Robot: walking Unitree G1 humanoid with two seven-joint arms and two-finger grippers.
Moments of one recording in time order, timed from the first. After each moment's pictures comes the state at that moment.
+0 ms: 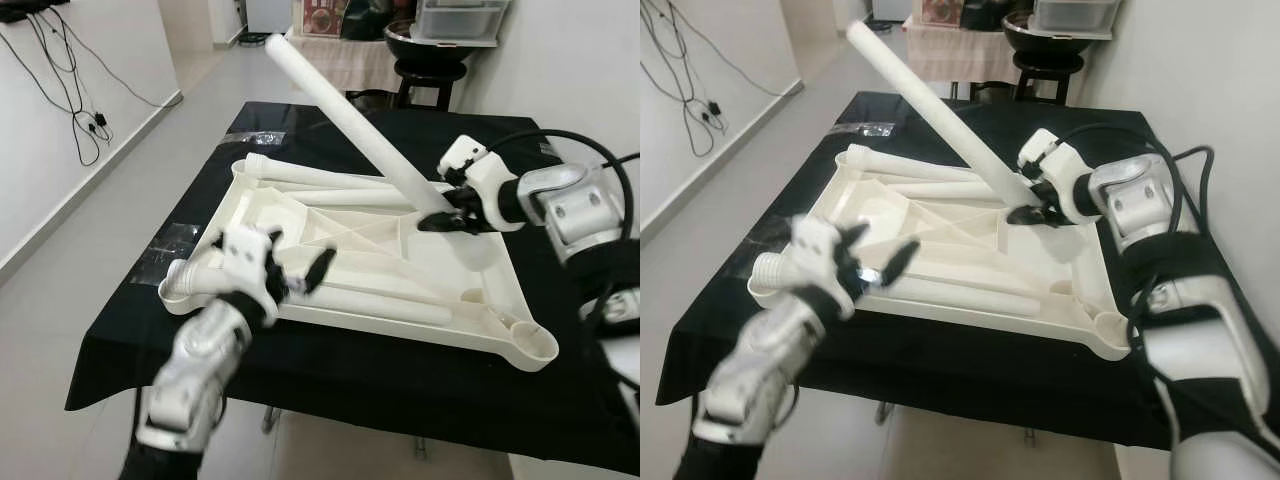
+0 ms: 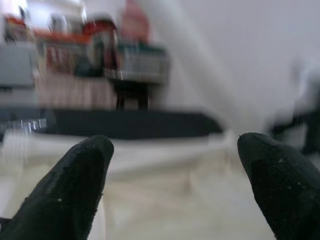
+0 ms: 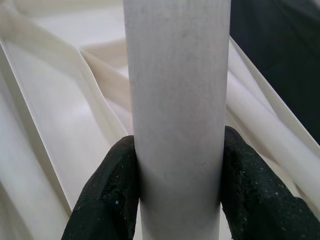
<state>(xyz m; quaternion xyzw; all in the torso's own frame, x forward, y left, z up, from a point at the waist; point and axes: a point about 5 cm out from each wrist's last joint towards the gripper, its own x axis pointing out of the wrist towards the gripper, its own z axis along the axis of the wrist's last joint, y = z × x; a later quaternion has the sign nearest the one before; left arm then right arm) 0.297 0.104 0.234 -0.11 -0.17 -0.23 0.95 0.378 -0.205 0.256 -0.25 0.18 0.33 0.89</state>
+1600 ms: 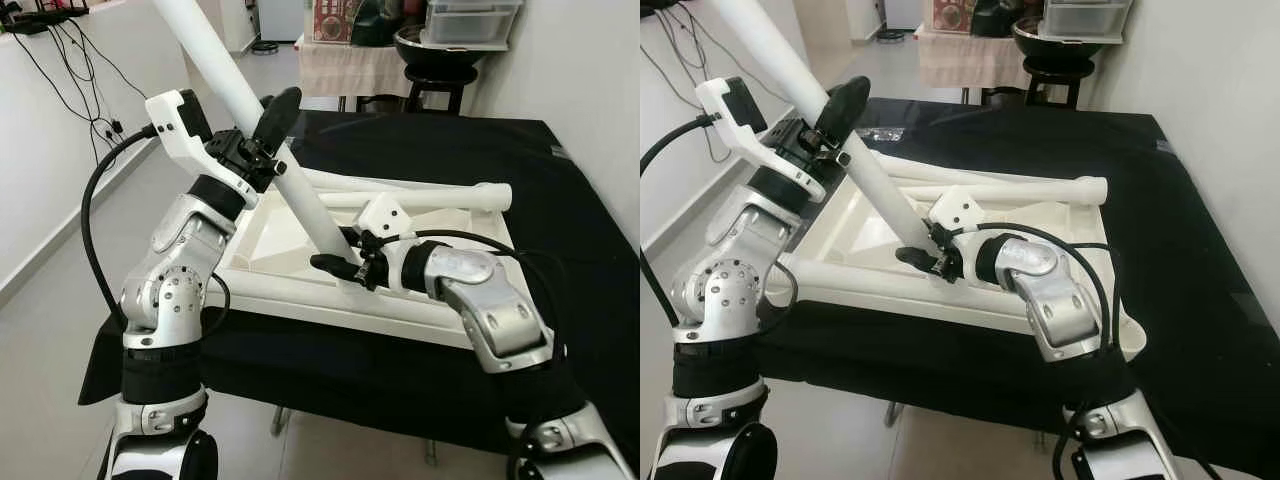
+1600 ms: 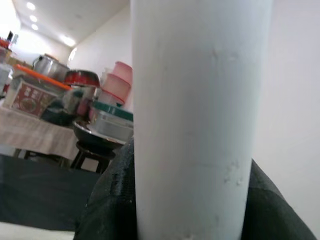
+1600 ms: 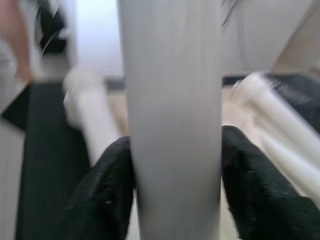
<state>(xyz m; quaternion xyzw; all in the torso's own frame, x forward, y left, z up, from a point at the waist) 0.321 0.117 0.305 -0.28 -0.23 -0.26 0.89 0.327 -0.101 0.218 -0.17 0.00 0.43 0.89</state>
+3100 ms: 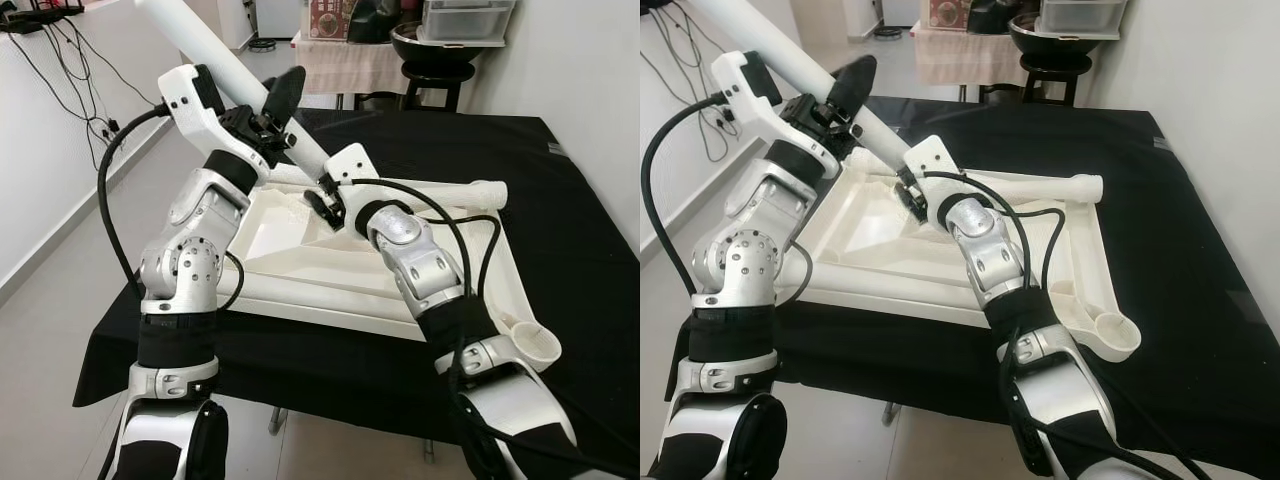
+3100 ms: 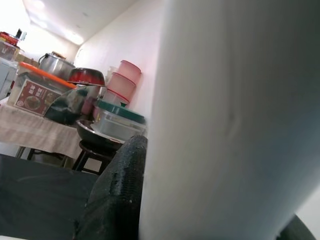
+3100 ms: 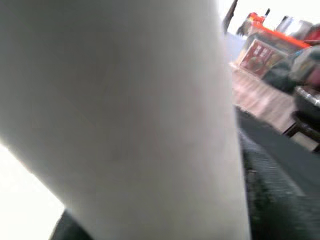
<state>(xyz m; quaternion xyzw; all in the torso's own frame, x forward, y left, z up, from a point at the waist) 0.338 0.100 0.323 -0.29 -0.23 -0.28 0.89 0.388 -0.070 0.232 -0.23 -0.04 0.20 0.95</state>
